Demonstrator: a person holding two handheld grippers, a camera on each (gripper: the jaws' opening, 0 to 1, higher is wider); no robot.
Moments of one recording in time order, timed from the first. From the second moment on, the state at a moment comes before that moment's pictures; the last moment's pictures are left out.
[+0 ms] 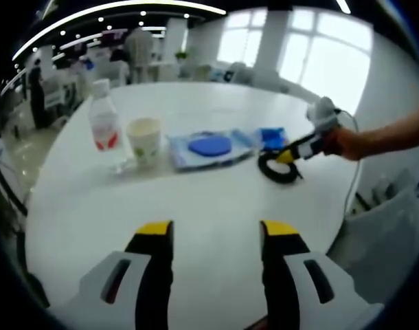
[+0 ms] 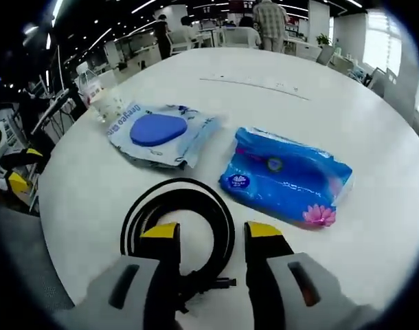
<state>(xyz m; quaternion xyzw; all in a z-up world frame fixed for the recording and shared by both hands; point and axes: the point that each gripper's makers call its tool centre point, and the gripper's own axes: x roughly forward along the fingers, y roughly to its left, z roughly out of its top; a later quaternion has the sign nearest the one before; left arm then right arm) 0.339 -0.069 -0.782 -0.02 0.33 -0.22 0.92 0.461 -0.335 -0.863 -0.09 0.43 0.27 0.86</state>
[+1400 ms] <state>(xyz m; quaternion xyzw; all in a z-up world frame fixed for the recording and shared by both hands) 0.339 -0.069 -0.783 -0.02 0.33 -0.22 0.92 0.465 -0.351 -0.861 -0.08 0.44 0.23 0.86</state>
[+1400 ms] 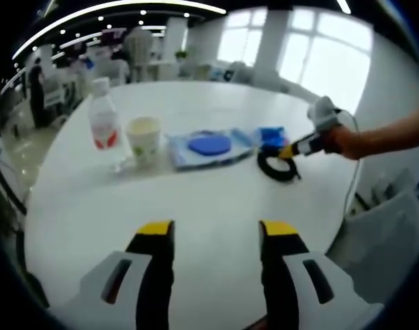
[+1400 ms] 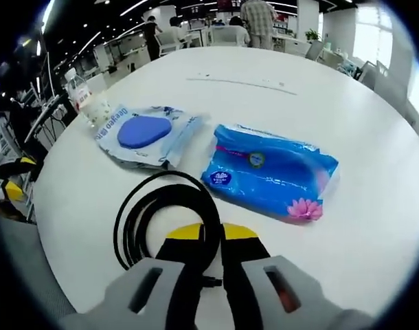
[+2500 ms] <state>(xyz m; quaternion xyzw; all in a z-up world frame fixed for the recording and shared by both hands) 0.341 -0.066 -0.780 -0.02 0.33 -0.22 0.92 0.472 -0.347 -0.839 -0.07 0.40 0.24 0.88</state>
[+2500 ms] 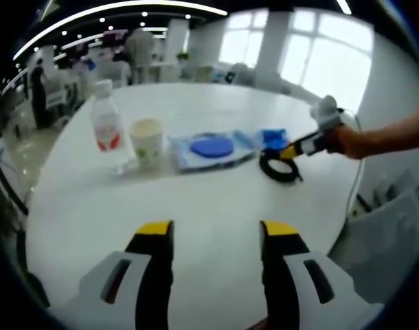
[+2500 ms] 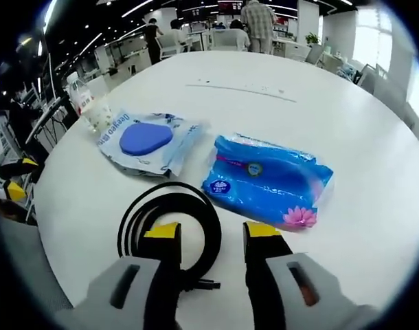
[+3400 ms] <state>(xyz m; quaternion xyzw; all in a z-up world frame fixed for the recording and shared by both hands) 0.346 -0.051 -0.773 -0.01 0.32 -0.20 0.93 0.451 -0.354 -0.791 -0.04 0.33 0.27 0.91</state>
